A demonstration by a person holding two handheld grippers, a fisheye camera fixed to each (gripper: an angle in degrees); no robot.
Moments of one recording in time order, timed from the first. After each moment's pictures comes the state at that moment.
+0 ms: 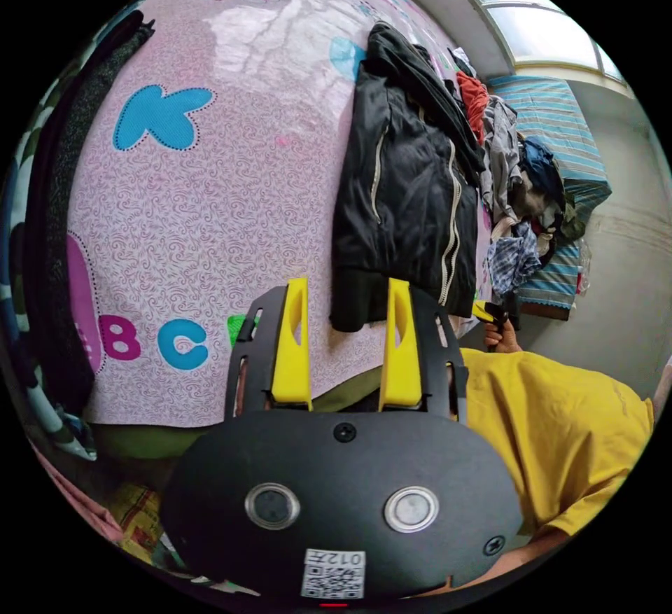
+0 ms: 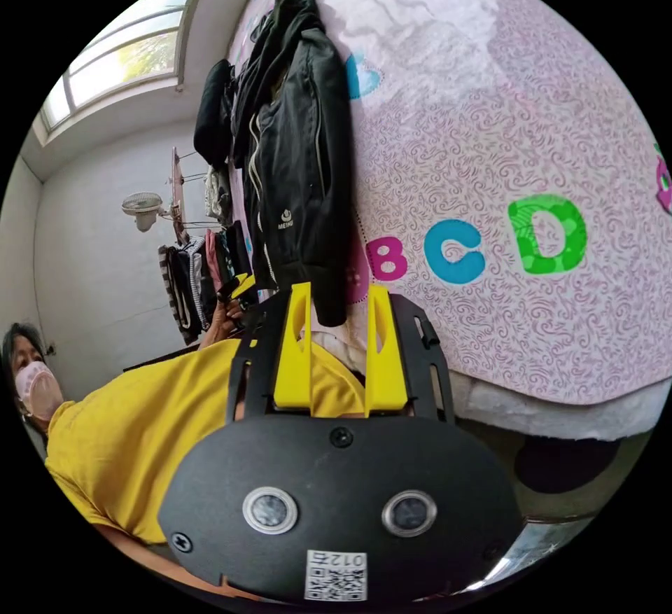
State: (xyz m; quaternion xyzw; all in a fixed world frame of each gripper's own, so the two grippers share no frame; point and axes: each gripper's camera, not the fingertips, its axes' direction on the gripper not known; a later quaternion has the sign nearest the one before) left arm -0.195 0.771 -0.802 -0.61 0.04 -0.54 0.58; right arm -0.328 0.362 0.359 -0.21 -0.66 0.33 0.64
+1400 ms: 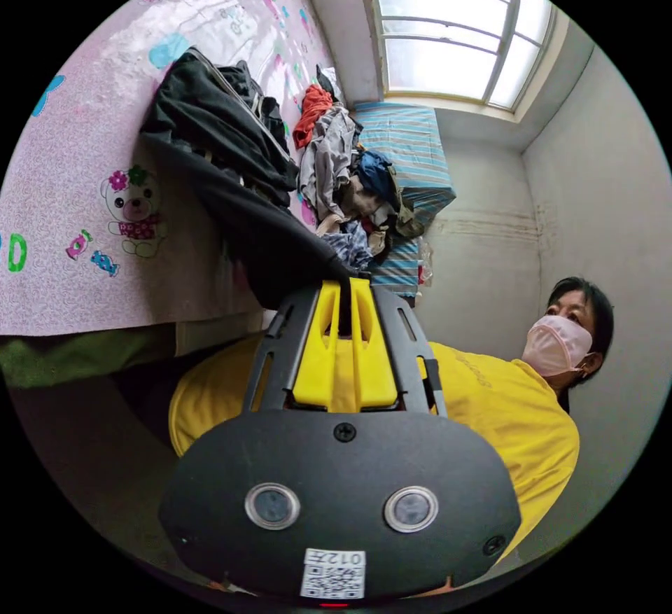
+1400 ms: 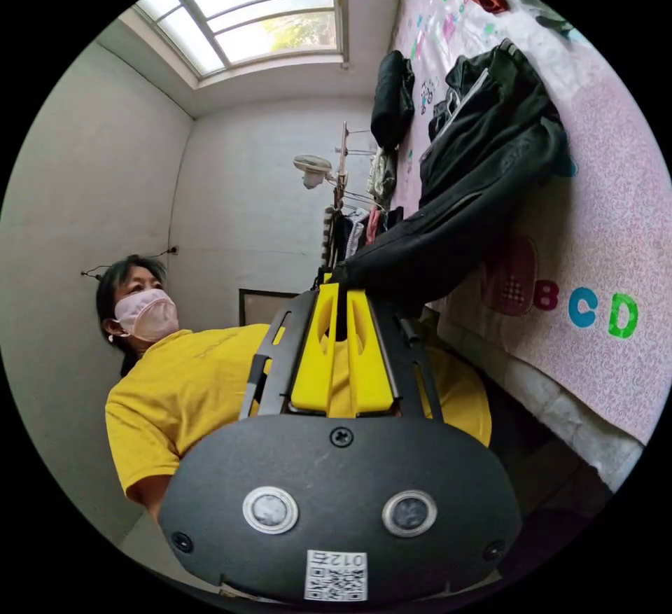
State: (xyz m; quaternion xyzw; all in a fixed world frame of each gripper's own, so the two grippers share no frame) left arm -0.075 0.721 -0.846 -0.35 0.21 -0.69 0.59; right arm -0.126 0.452 0.226 -0.01 -0.85 0.24 0.47
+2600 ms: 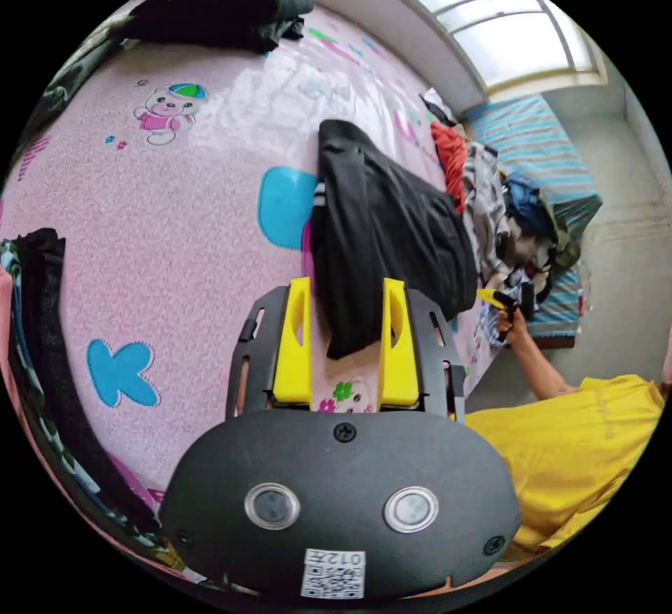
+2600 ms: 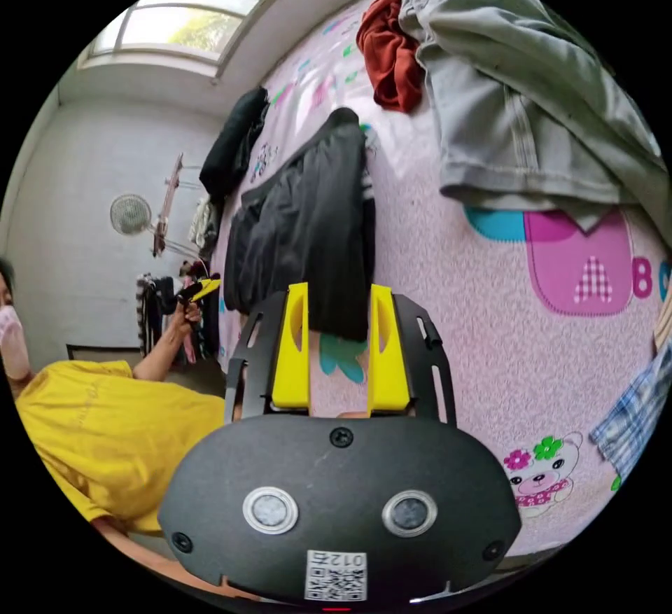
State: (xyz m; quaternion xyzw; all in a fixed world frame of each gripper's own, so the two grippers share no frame) left arm -0.262 0.812 -0.648 -0.59 0.02 -0.48 0.65; right arm -0.217 0.194 0.311 -0.12 -0.58 0.24 0.77
